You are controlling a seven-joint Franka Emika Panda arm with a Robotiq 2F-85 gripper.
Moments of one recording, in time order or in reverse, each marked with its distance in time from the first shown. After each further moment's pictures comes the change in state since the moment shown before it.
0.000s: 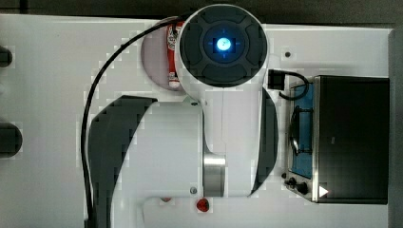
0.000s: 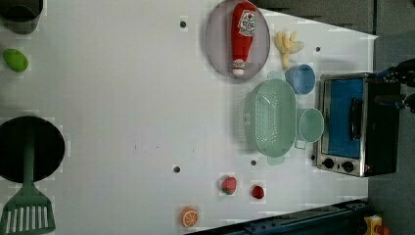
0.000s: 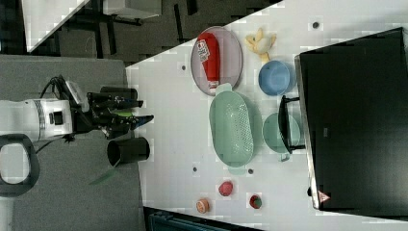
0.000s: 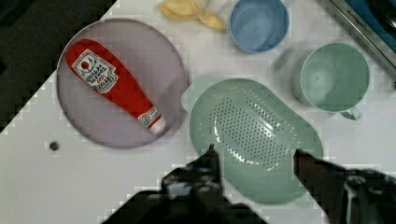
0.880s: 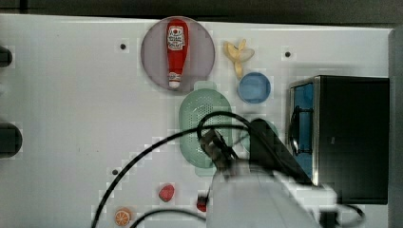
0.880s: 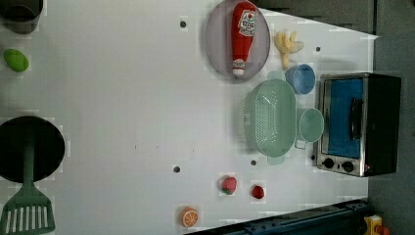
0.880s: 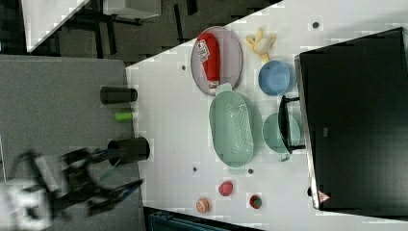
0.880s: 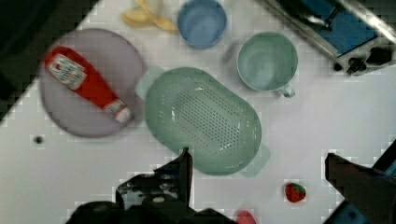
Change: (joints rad) arm -0.035 -0.427 -0.030 -0.310 -0.023 0.004 0.006
